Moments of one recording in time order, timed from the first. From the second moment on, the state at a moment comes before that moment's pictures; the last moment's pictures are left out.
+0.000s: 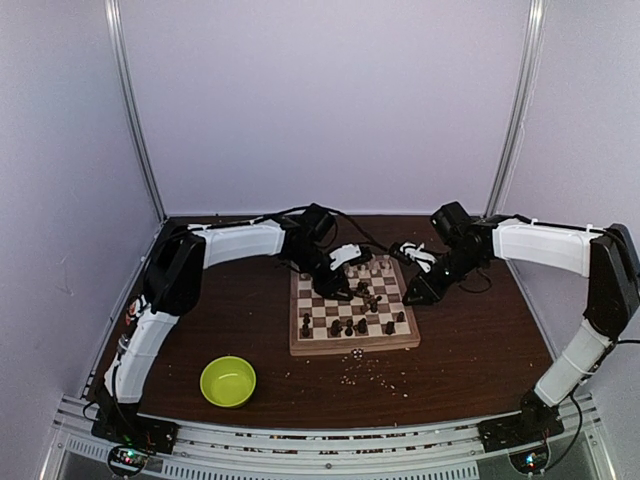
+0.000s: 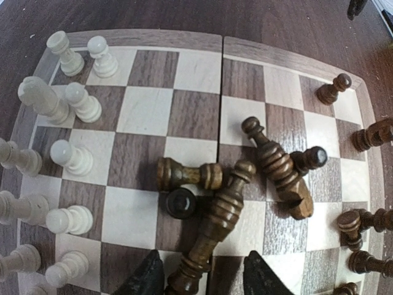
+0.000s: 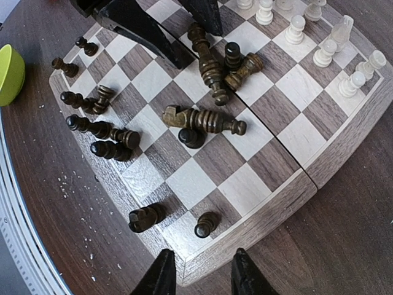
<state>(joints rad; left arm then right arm) -0.75 2.45 2.05 -0.64 0.50 0.52 0.45 1.61 1.14 -0.67 -0.41 -0.34</state>
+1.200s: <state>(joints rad) -0.75 2.24 1.75 -0.54 0.53 0.48 0.45 1.68 1.29 -0.71 -0.50 -0.29</state>
